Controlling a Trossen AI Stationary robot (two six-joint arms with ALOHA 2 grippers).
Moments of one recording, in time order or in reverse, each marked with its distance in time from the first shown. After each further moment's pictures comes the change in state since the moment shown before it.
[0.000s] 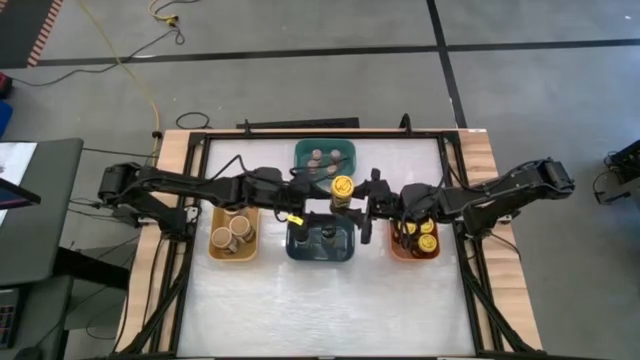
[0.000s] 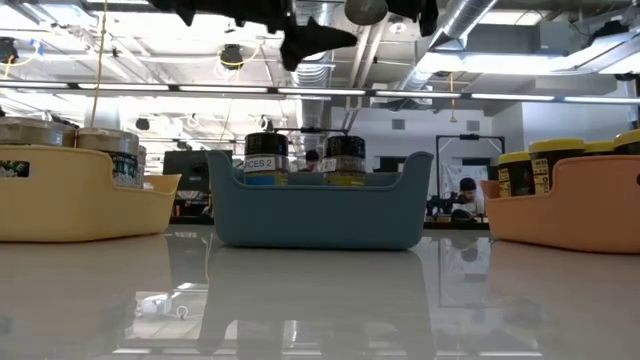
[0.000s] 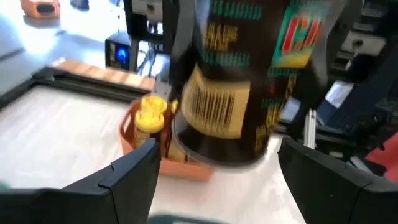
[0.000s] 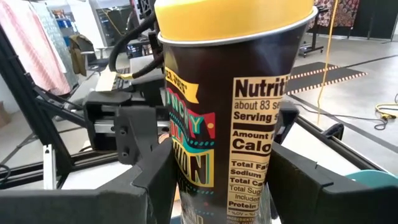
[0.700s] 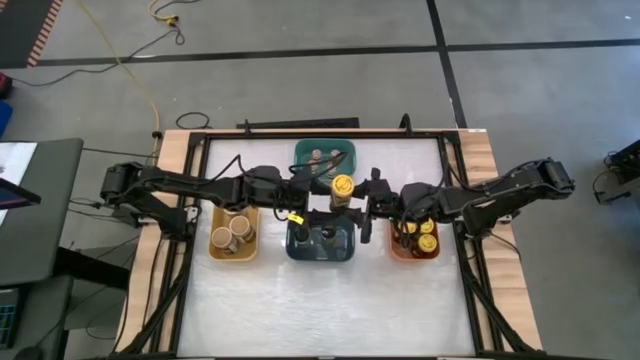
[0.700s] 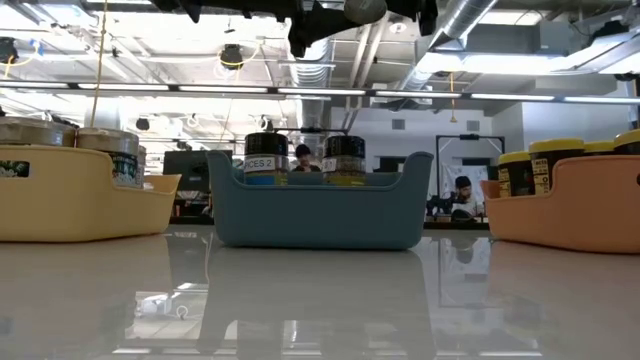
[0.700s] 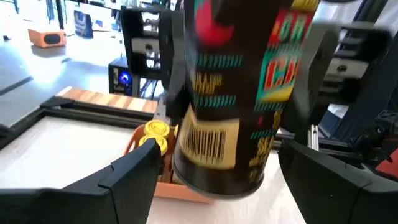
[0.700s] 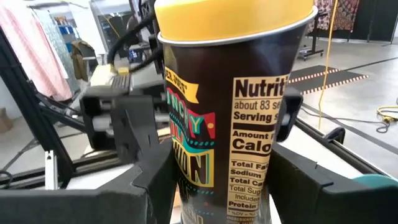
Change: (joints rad) left arm 0.000 -0.001 0.000 0.083 -0.015 0.049; right arm -0.007 0.000 0.000 0.017 0.000 0.002
